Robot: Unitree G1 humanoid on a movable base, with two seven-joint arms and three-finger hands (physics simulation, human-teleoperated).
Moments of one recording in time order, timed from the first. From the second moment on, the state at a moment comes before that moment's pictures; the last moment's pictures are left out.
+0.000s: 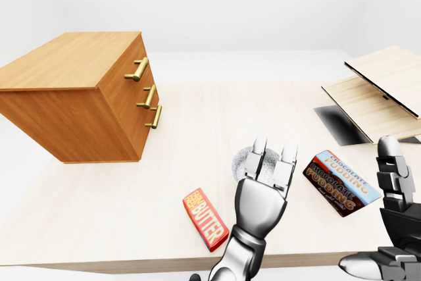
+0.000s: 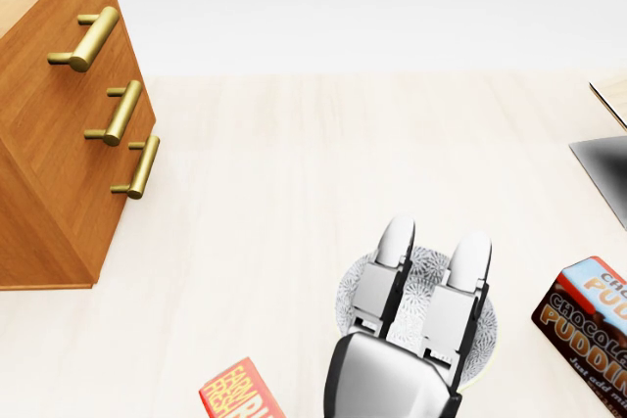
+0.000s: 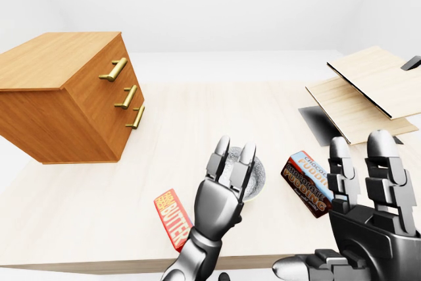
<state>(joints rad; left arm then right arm) 0.10 -0.21 -0.79 0.02 1.43 0.09 0.52 0.45 0.30 -0.68 -0.95 0.53 0.09 0.65</state>
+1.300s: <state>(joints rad) -0.04 -0.30 -0.58 0.37 1.42 0.09 0.52 0.45 0.30 -0.70 -0.96 0.54 0.09 0.66</state>
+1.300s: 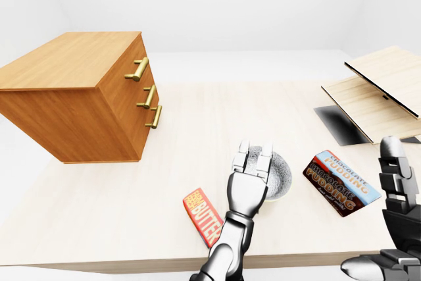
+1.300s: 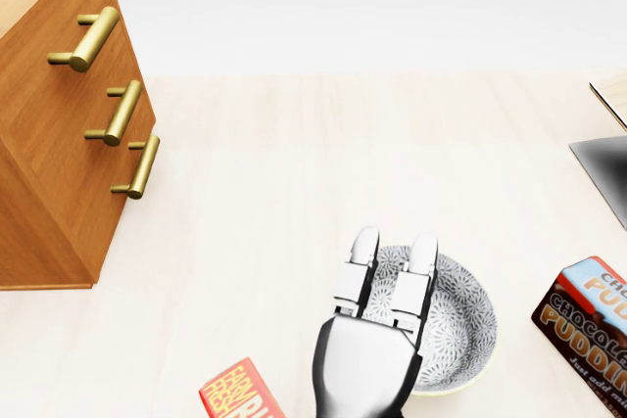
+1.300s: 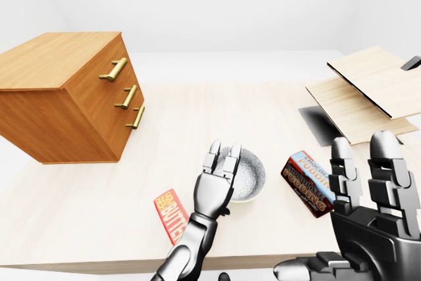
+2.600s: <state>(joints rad) 0.04 -0.24 -0.67 0.11 1.58 0.09 0.42 0.46 0.31 -0.68 -0.97 0.52 0.09 0.67</state>
